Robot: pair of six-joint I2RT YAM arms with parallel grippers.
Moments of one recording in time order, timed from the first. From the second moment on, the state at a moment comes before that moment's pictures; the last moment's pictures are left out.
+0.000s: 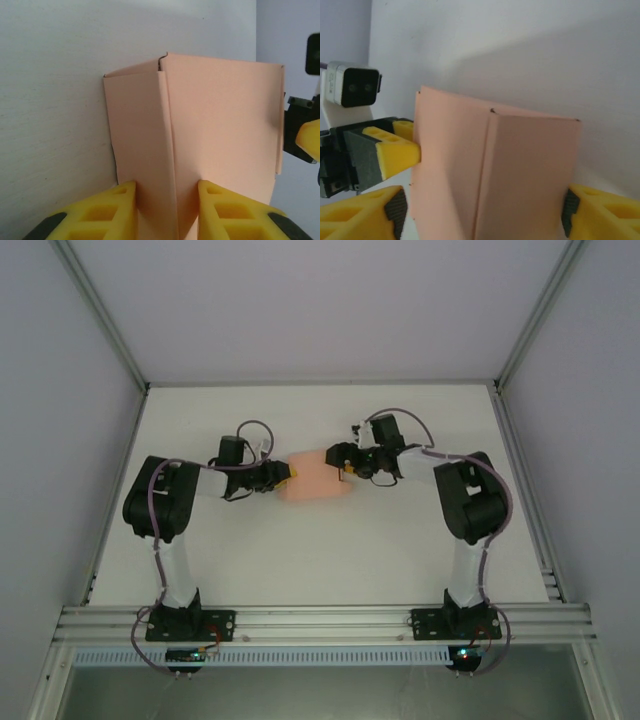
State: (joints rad) left arm -0.25 1.95 0.89 0.31 0.83 -0.72; right arm 0.37 1.97 1.18 0.00 -0.68 0.59
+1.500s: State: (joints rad) left arm -0.96 1.38 0.69 0.30 -0.11 0.45; right arm 0.27 1.36 1.16 -0.70 -0.48 0.94
